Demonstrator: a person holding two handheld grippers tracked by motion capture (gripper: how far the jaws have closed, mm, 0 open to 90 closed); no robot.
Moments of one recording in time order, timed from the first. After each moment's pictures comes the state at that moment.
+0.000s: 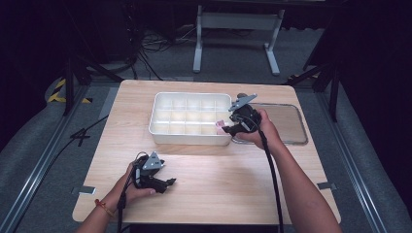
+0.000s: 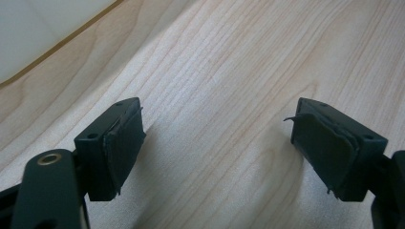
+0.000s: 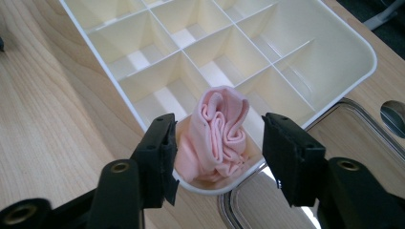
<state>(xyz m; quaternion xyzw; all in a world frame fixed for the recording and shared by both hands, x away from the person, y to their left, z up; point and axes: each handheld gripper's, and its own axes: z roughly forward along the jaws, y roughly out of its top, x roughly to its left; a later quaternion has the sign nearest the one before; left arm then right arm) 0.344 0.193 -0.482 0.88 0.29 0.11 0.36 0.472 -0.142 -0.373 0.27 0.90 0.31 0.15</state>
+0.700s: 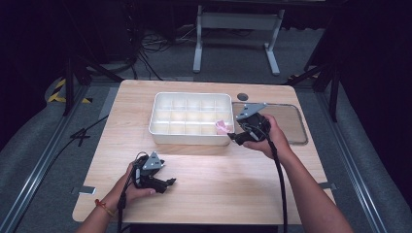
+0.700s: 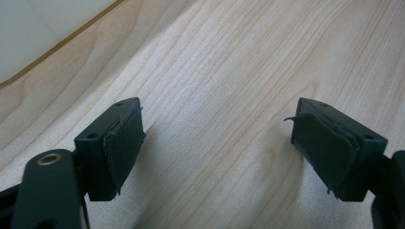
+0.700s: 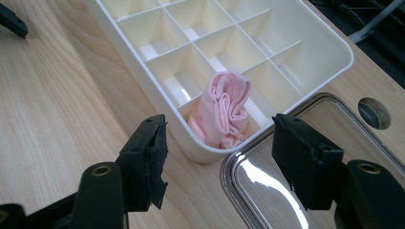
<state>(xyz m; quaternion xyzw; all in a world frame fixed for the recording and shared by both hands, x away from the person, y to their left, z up) 0.344 0.193 -0.483 0.88 0.29 0.11 0.36 0.437 -0.159 -0.363 0.25 0.89 0.32 0.18</state>
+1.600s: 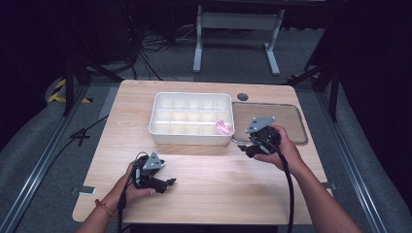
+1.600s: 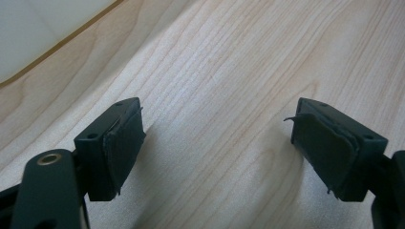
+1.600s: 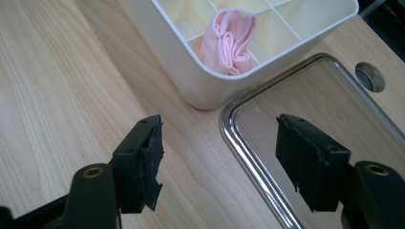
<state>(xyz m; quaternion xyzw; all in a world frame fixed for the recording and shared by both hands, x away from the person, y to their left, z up) 0.344 0.193 -0.482 0.88 0.29 0.11 0.36 0.411 -0.187 -0.384 0.24 0.91 0.29 0.20</state>
